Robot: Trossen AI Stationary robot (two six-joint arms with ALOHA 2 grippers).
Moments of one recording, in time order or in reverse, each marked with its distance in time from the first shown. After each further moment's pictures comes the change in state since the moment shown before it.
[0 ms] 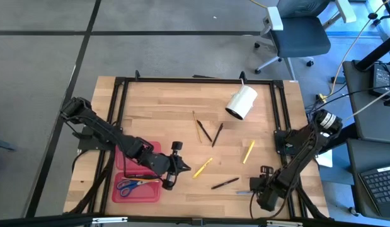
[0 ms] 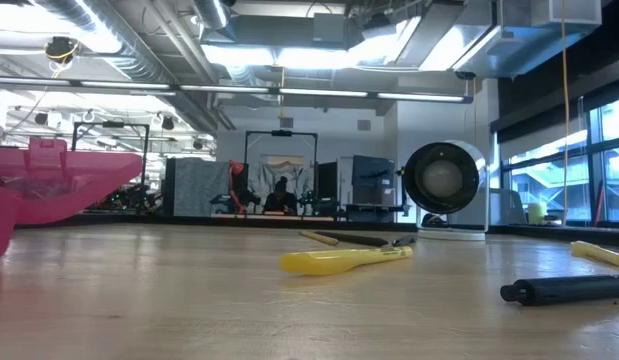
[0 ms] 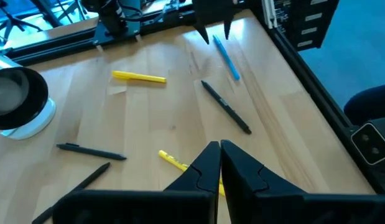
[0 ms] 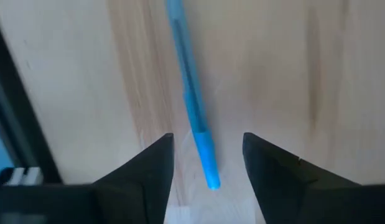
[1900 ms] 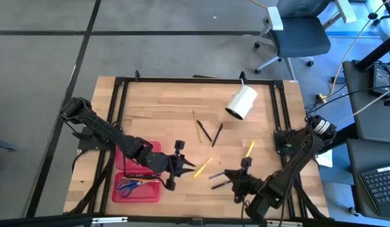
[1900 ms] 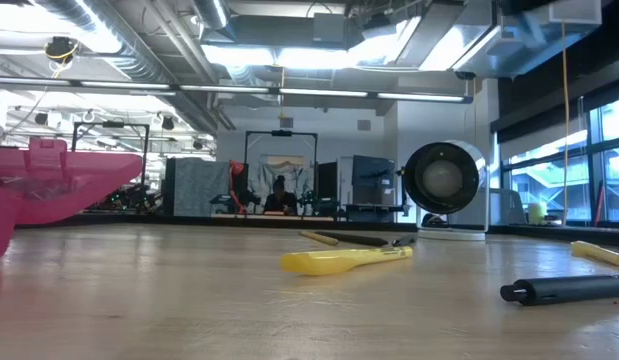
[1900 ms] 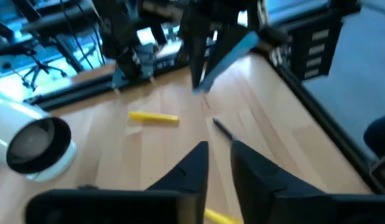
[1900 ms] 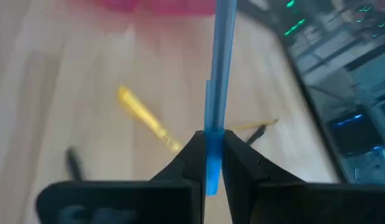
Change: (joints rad) left arm -0.001 0.001 0.000 0.159 -0.043 0.124; right arm -0.093 0.111 0.368 -0.091 1.058 -0.505
